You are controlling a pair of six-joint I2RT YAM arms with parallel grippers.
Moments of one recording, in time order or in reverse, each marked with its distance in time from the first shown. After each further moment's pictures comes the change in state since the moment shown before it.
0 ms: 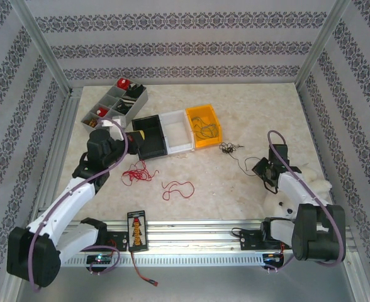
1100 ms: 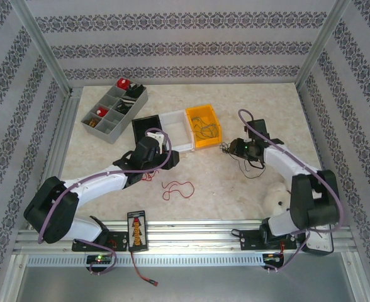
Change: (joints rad) left arm -0.369 0.371 0.070 -0.006 -0.256 -0.047; right arm 0.239 0.341 0.389 -0.031 -0.115 -0.243
